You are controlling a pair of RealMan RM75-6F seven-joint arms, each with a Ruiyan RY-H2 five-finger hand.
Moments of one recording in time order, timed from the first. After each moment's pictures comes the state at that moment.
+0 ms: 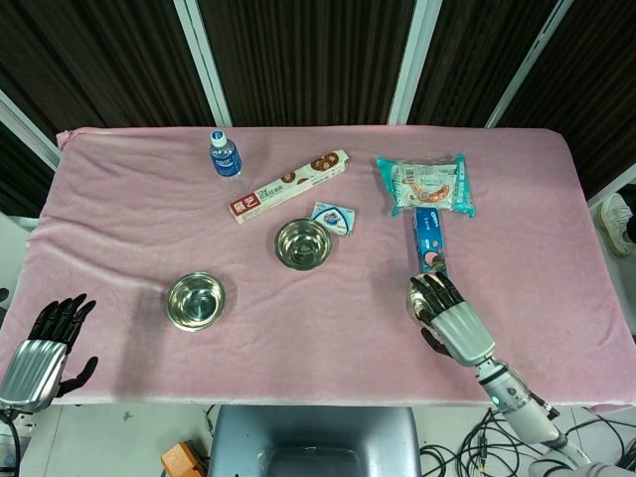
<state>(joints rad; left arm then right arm) -0.13 -1.11 0.03 -1.58 1.60 1.46 -0.02 0.39 -1.50 0.02 -1.25 -1.74 1.31 -0.19</state>
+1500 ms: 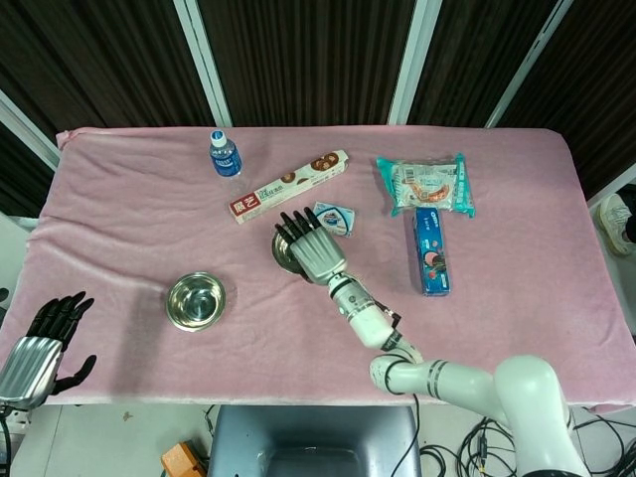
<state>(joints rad) -0.15 -1.09 0.03 -1.54 1.63 1.44 -0.13 1.04 -1.83 0.35 -1.15 -1.06 0.82 -0.70</state>
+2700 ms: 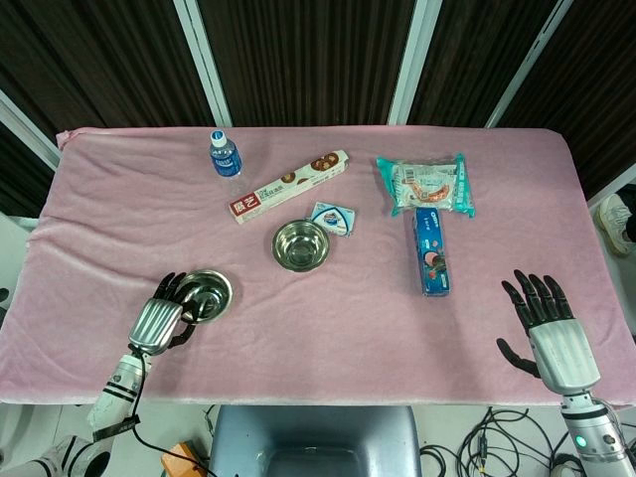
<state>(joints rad) -0.43 -1.65 -0.08 -1.09 1.53 1.18 -0.03 0.20 -1.19 -0.09 -1.56 -1.60 1.63 -0.16</state>
